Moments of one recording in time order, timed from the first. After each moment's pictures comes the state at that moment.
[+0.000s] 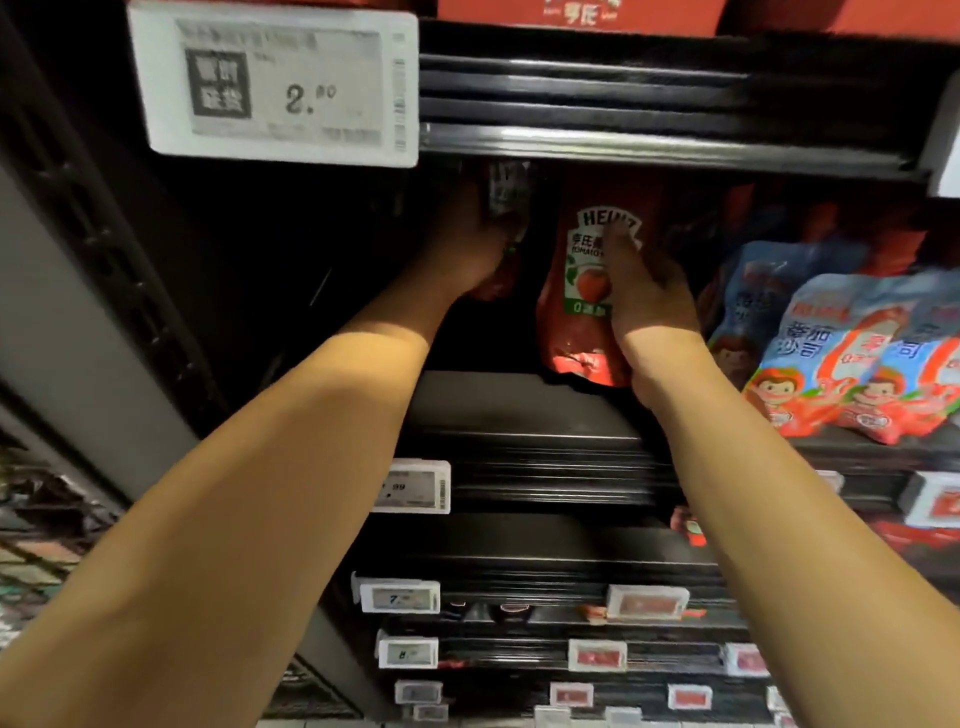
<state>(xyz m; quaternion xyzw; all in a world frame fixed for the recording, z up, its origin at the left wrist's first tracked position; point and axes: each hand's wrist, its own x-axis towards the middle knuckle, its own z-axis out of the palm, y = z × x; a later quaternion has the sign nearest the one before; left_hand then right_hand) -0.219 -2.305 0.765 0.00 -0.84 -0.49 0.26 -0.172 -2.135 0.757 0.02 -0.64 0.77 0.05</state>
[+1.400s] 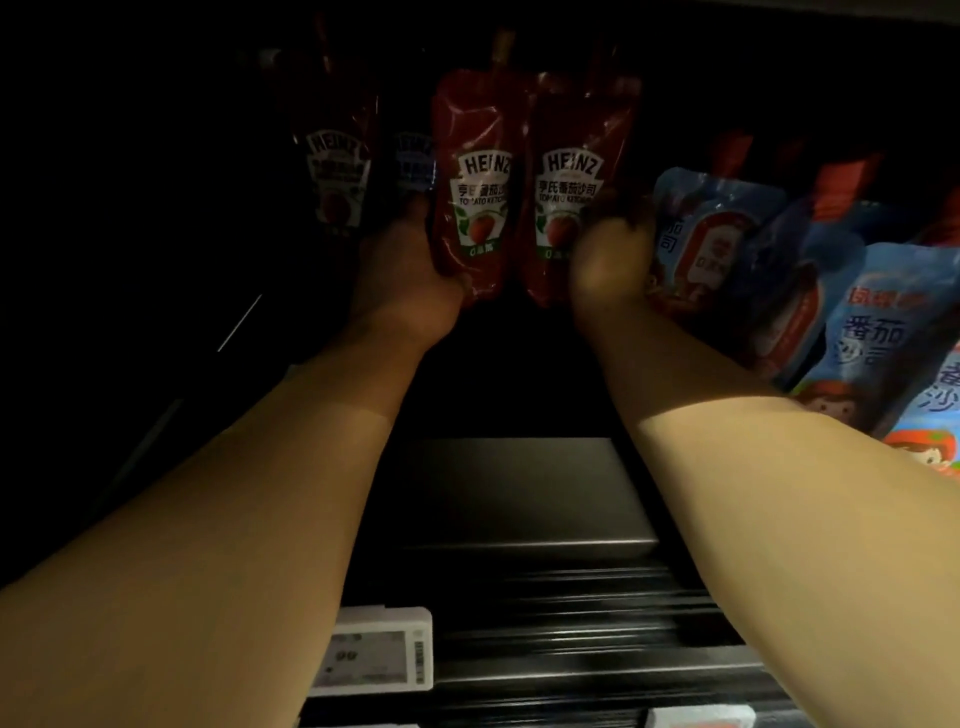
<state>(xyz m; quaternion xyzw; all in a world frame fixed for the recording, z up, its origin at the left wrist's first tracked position) -0.246 -2.333 0.729 0.07 -0.86 -0.43 0.28 -0.298 -2.182 0.745 0.01 -0.67 0.72 0.19</state>
